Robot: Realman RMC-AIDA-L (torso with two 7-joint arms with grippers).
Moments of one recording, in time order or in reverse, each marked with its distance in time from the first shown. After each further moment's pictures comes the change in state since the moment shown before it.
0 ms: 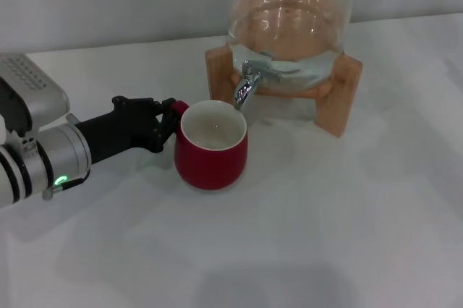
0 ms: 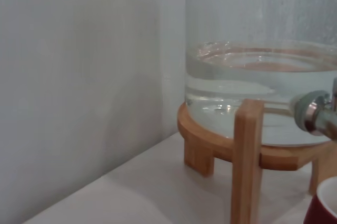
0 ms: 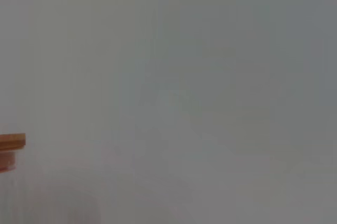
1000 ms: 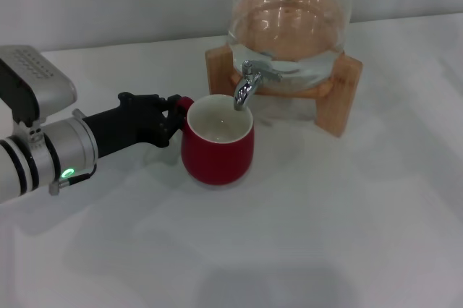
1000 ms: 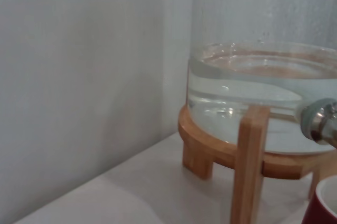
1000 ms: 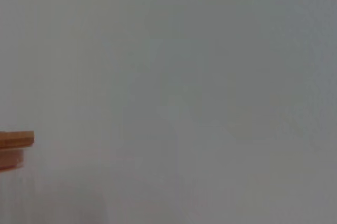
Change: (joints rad) left arm -0.029 -0.002 0.012 -0.008 0.000 0.021 -0.051; right arm 0.006 0.002 -0.011 -0.003 0.000 0.001 -0.007
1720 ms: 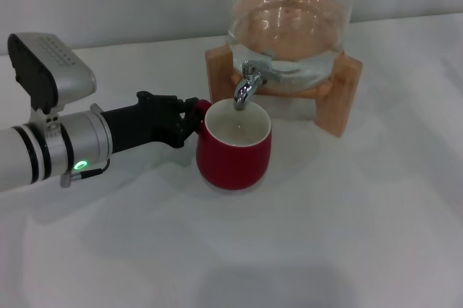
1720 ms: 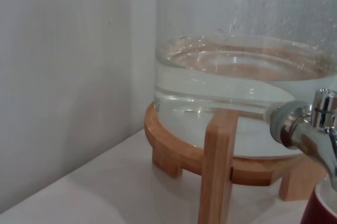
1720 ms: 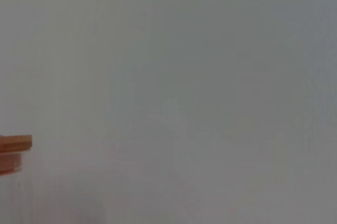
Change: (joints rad) left arm -0.028 0.003 0.132 0.048 0.000 0.008 -0.126; right arm -0.005 0.000 0.000 0.000 0.012 0.003 -0.002
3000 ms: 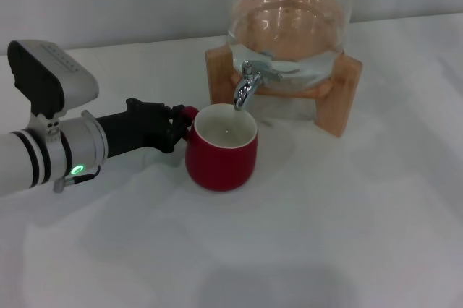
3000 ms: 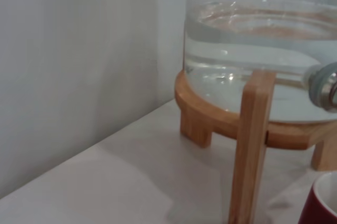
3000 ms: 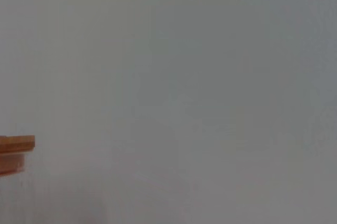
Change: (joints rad) left arm 0.015 -0.004 0.052 0.013 -0.006 0.105 -0.022; right arm 0.006 0.000 0.000 -0.003 0.001 0.002 -0.011
